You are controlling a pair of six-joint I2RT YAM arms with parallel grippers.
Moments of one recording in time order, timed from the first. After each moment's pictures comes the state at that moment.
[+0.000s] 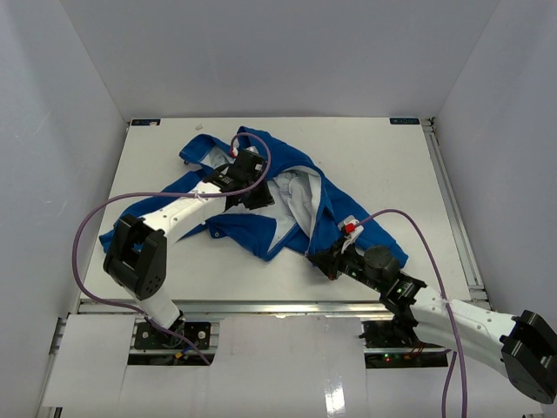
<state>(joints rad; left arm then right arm) -0.59 1.66 1.26 -0.47 -0.06 -0.78 0.88 0.77 0.15 0.42 -0.09 0.37</state>
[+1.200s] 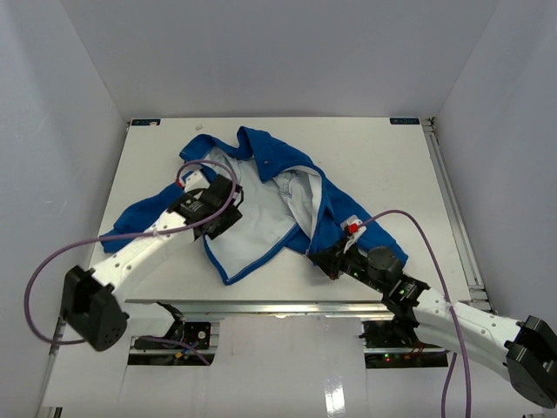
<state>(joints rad) -0.63 1.32 1.09 -0.83 -0.44 -1.17 0.88 0.73 0.15 0.41 -0.09 0.37</state>
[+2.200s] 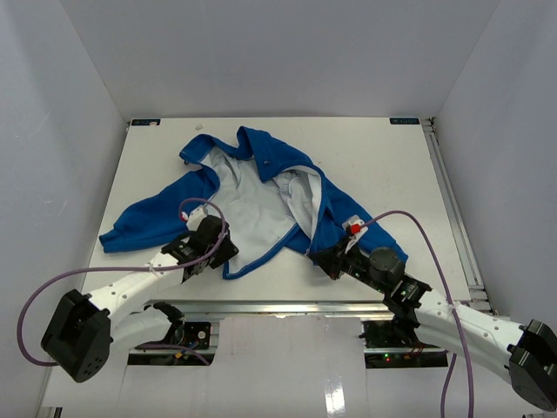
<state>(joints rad) -0.63 1.07 0.55 -0.39 -0.26 -1.06 0.88 0.69 0.15 0.40 -0.09 0.37</state>
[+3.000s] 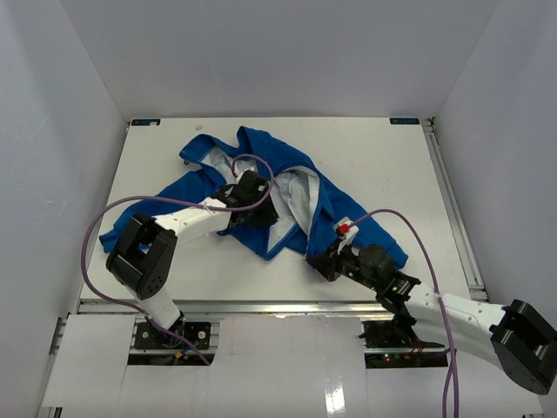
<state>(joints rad) -0.64 1.68 1.06 -0.25 -0.07 -0.85 0.88 0.87 0.15 0.46 -0.09 0.37</state>
